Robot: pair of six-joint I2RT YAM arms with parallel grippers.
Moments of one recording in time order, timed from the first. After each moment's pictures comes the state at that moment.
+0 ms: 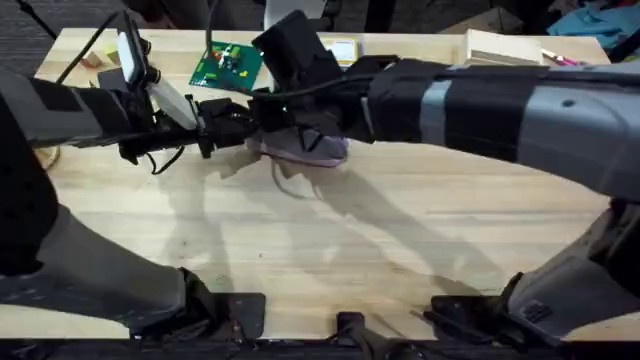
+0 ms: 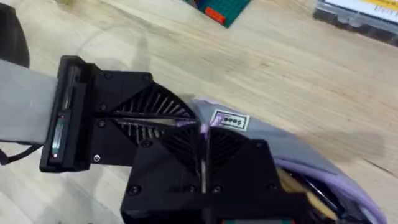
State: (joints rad) left arm 0.37 1.74 0.83 -0.31 1.27 1.17; right arm 0.85 1.88 1.37 -0.22 0.10 0.42
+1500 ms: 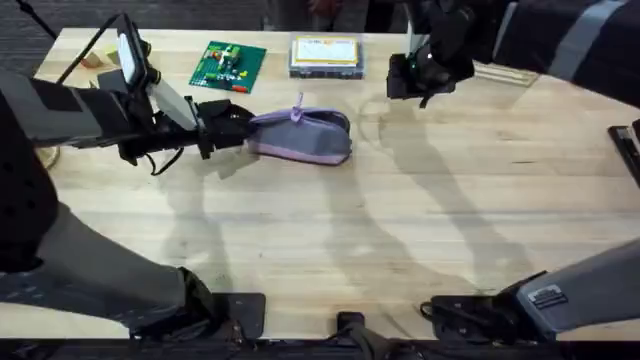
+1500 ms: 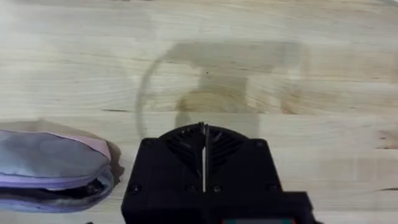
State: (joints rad) left arm 0.38 1.75 0.83 -0.32 1.26 1.17; right arm 0.39 1.74 1.38 -0.73 0.25 0.32
